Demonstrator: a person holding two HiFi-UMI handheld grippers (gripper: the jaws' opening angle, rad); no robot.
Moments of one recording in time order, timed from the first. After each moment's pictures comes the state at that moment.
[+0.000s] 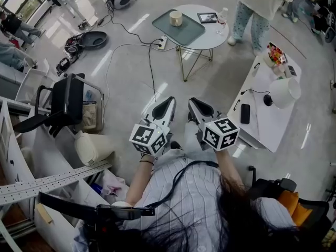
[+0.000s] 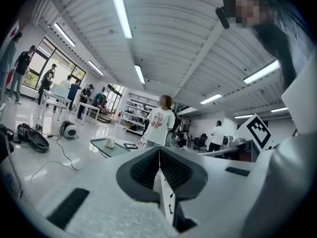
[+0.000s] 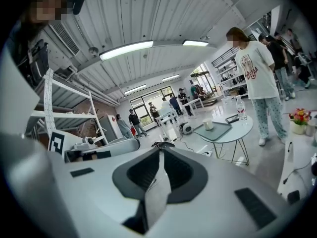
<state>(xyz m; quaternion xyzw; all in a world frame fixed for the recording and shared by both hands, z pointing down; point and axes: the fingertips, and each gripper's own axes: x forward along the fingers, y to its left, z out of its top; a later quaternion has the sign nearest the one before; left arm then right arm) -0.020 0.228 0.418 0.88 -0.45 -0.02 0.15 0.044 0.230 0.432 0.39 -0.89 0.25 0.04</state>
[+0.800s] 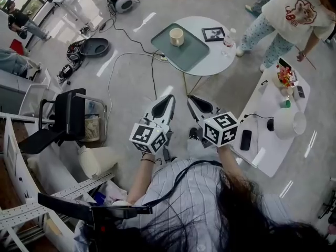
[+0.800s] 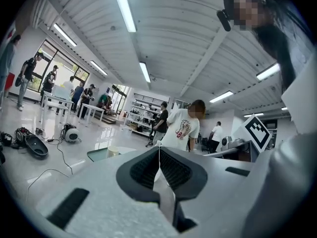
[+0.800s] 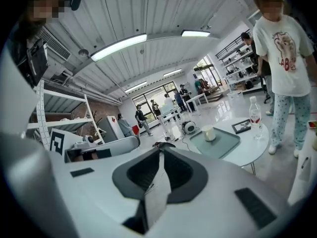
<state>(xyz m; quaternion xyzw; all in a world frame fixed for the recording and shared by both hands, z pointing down) -0.009 0.026 0.410 0.86 -0.48 -0.02 0.15 0.053 0.025 0.430 0.34 -0.90 0.26 0.05</state>
